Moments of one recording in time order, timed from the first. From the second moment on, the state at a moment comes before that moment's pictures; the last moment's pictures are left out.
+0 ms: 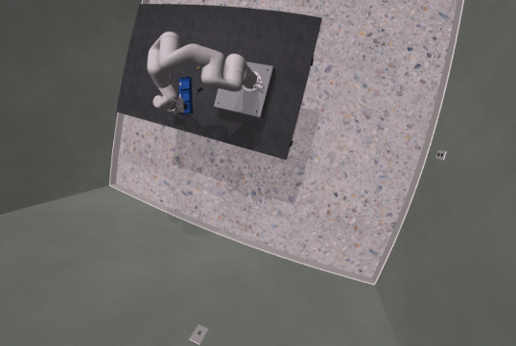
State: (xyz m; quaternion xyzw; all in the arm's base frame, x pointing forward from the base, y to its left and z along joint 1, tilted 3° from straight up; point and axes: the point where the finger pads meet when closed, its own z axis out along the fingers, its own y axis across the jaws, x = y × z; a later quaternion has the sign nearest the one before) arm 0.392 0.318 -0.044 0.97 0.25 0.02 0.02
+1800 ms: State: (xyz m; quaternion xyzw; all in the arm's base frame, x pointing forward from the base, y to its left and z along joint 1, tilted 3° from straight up) arm 0.388 0.319 0.021 0.97 0.24 0.02 0.02
